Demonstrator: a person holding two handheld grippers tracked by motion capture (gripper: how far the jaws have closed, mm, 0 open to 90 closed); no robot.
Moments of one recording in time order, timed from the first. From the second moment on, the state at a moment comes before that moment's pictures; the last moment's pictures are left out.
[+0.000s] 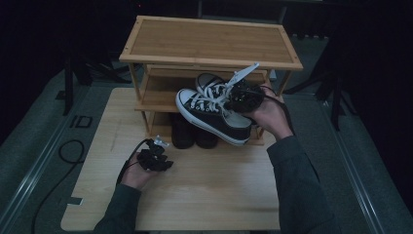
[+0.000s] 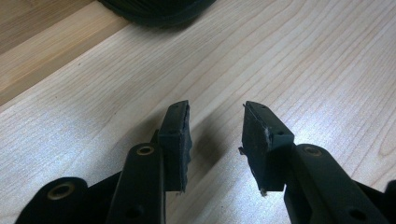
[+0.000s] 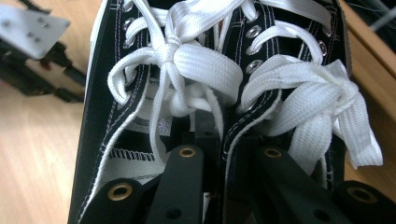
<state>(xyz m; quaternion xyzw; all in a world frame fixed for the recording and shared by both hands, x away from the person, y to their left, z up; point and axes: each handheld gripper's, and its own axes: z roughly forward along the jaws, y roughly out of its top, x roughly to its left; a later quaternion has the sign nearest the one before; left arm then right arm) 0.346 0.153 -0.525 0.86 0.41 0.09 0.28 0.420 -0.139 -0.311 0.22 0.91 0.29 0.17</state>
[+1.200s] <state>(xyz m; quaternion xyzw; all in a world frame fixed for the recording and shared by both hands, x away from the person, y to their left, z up) 0.345 0.153 -0.524 0.86 0.41 0.08 0.28 0.426 -0.155 -0.303 0.25 0.90 0.30 0.22</state>
